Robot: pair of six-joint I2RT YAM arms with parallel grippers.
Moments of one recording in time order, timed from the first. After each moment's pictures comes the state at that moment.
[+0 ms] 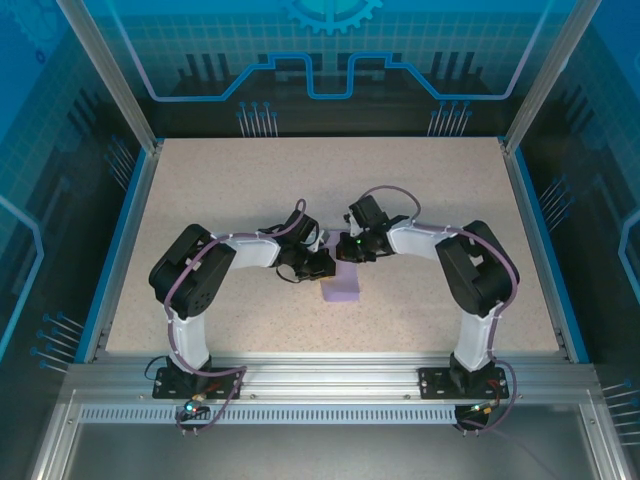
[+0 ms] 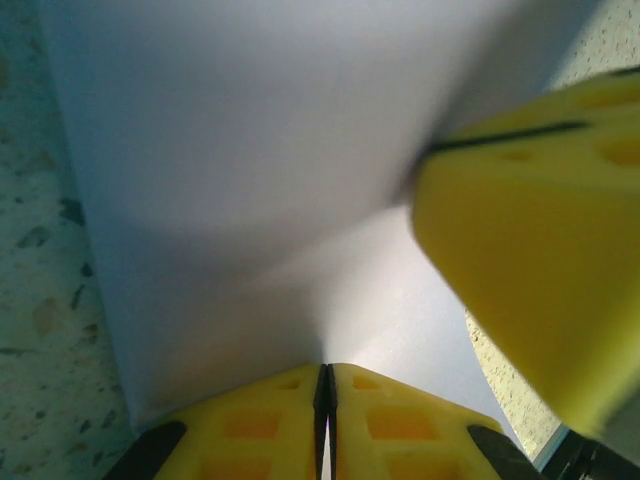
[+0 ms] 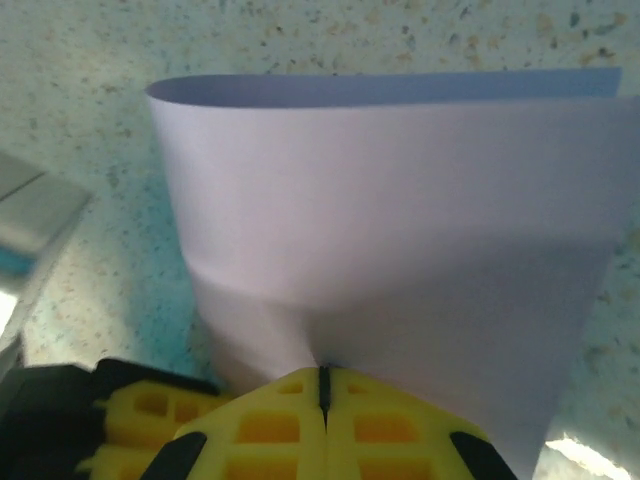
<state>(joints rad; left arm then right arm) -0.56 1.90 1.00 -0.17 0.54 -0.69 0.54 1.89 1.10 -0.30 -0.33 0.58</state>
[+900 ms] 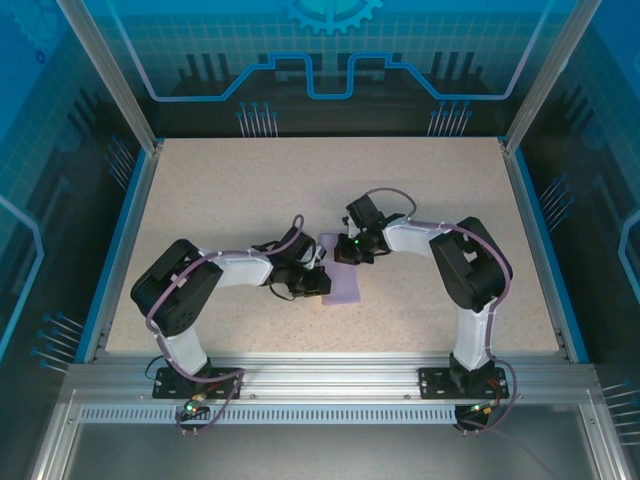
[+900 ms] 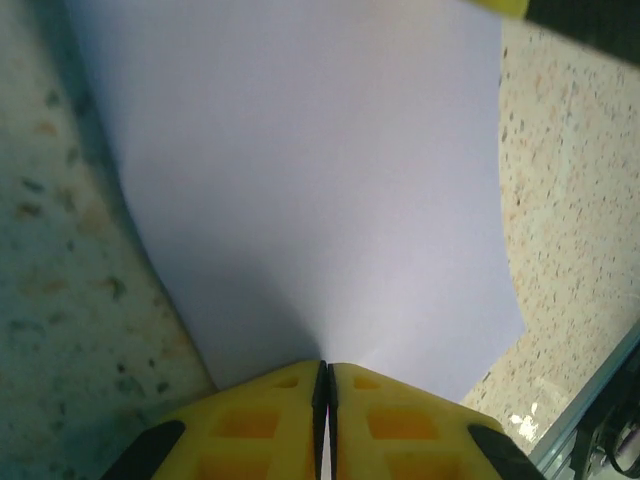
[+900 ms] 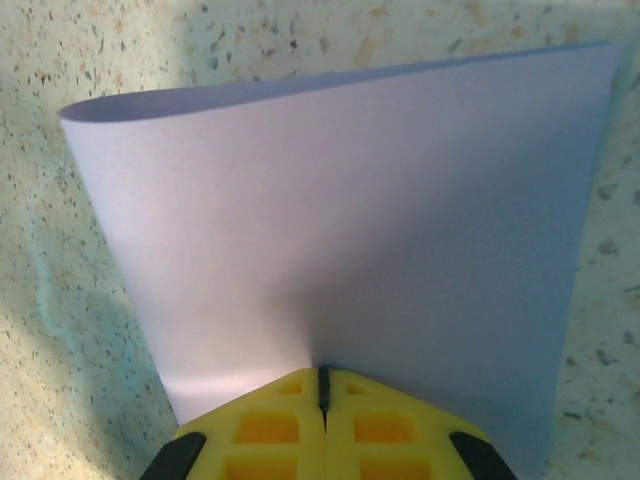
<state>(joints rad) -0.63 1.75 0.81 -0.14 0.49 -0.70 0.54 1.94 1.14 -0.34 -0.35 0.62</state>
